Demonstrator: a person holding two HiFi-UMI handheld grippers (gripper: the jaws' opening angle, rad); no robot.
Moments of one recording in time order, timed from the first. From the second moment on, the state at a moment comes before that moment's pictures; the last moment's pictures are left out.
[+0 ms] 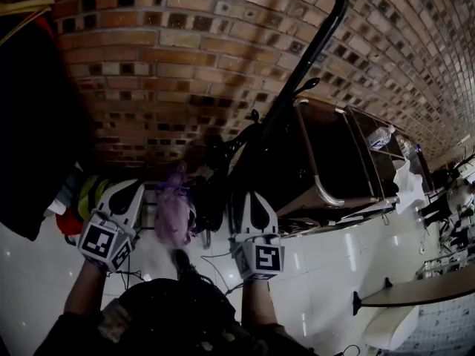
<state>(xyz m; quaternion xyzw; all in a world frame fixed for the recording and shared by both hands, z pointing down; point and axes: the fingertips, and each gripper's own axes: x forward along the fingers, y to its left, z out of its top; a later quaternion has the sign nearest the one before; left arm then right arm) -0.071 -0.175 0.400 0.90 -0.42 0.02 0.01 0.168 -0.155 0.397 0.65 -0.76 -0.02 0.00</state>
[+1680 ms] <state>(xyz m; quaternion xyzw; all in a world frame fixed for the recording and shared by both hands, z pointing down) 0.033 -0.297 0.415 0.90 -0.44 0.03 0.04 0.184 -0.295 0.383 0.52 -0.85 0.00 -0.06</state>
